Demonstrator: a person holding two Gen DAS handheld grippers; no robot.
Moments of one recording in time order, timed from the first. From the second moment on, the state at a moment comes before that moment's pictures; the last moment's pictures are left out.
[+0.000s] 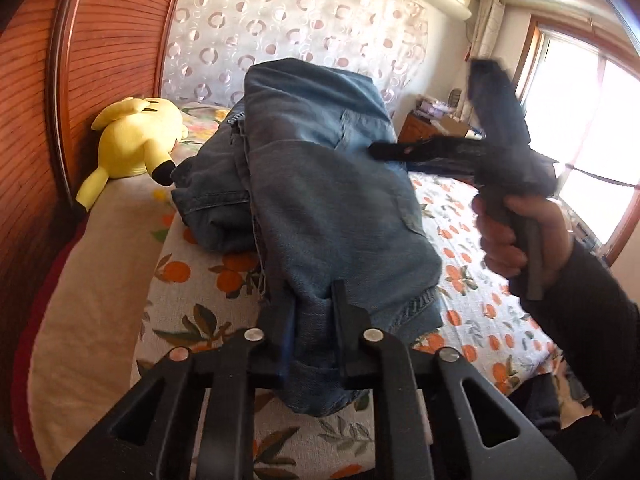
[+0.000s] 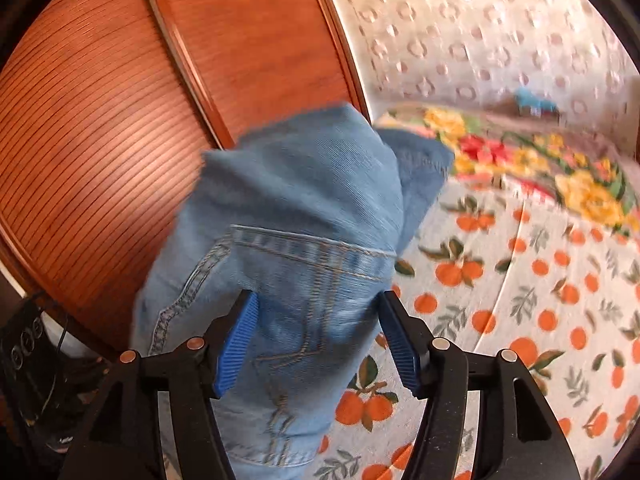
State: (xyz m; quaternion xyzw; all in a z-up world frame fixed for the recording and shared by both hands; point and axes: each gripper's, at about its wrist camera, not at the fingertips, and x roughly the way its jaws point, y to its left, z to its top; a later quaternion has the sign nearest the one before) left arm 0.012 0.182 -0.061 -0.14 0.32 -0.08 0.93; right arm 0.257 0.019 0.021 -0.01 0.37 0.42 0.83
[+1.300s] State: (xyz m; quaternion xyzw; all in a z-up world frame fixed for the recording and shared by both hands) left arm 0.010 0.185 -0.083 -0.15 0.36 -0.05 0.92; right arm 0.313 0.046 0.061 -0.05 0.33 0.48 0.81
